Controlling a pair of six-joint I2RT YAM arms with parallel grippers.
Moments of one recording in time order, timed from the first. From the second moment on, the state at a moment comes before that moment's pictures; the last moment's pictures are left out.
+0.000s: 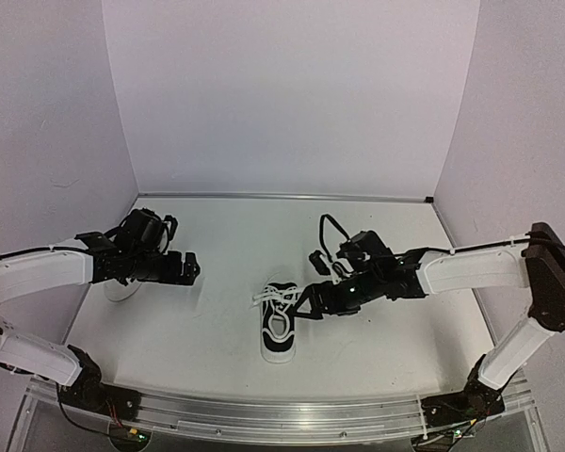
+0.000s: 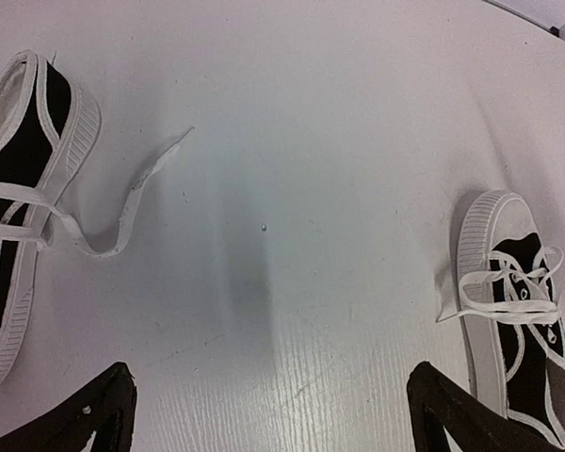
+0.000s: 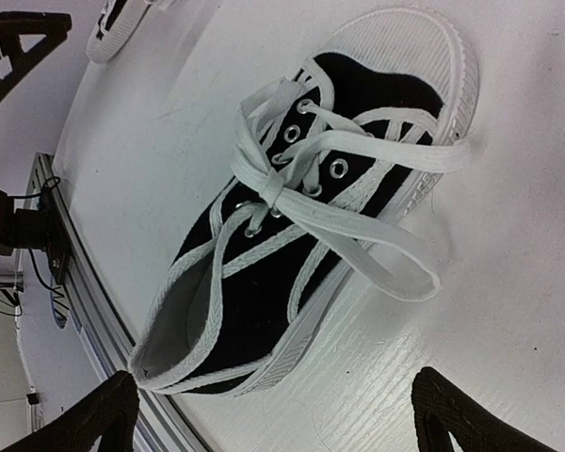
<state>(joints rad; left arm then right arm) -0.62 1.23 0.78 -0.39 -0.15 -0.45 0.84 1.60 0.90 -0.13 -0.38 0.53</state>
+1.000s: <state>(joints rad) -0.20 1.79 1.26 -0.48 -0.34 -0.15 0.94 1.88 1.13 -0.28 -0.24 0.64</state>
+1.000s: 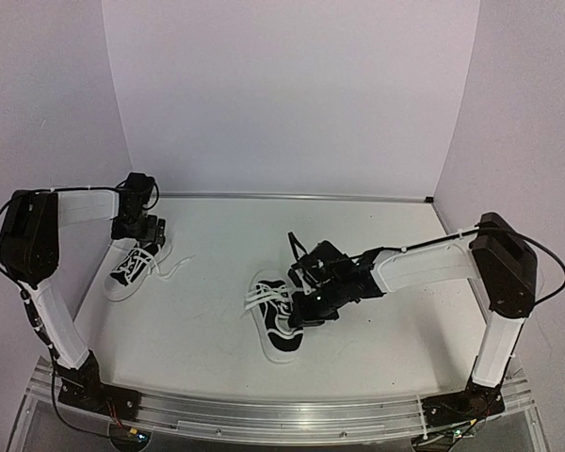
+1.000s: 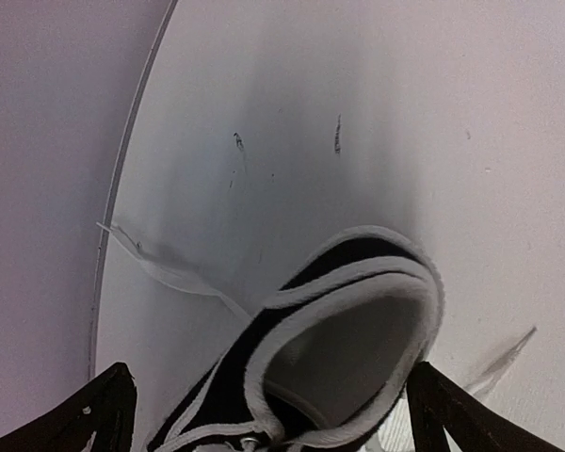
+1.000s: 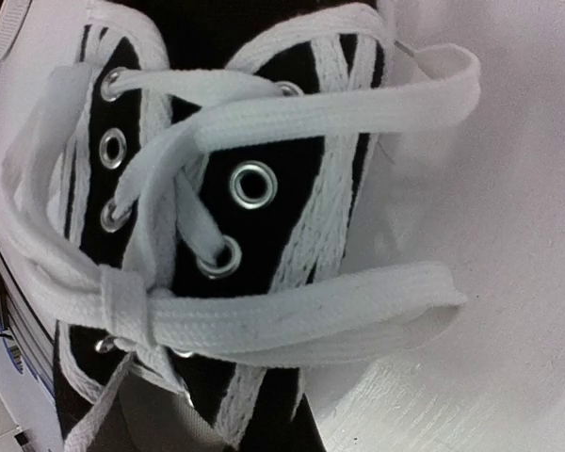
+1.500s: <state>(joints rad) -0.14 1.91 1.25 -0.41 -0.20 -0.13 0.75 1.88 1.28 -0.31 -0.16 0.62</state>
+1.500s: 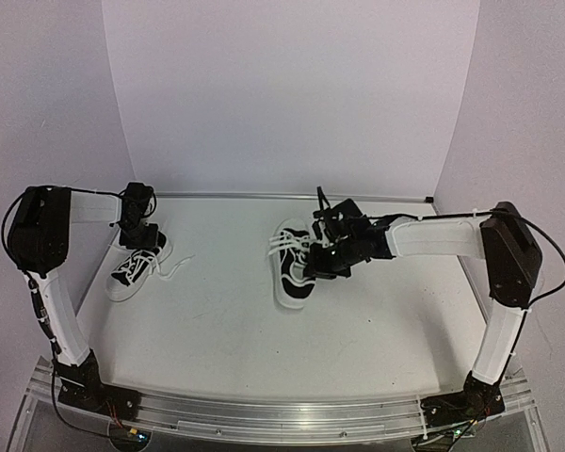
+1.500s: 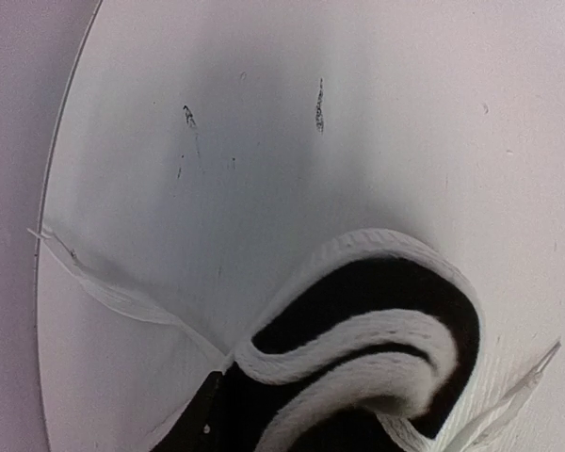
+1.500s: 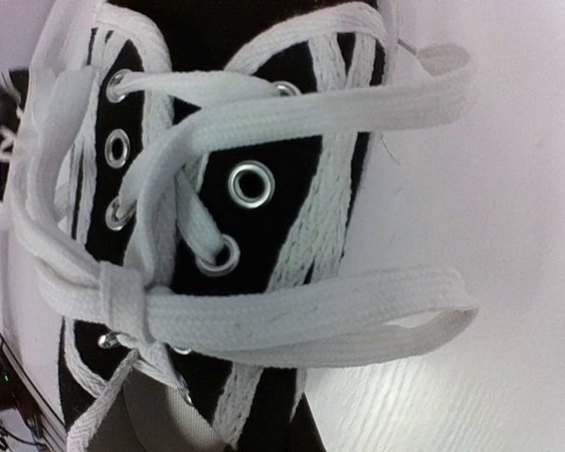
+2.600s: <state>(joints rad) -1.14 1.88 1.36 -0.57 -0.11 0.22 0.50 2.44 2.02 -0.30 -0.32 0.49</state>
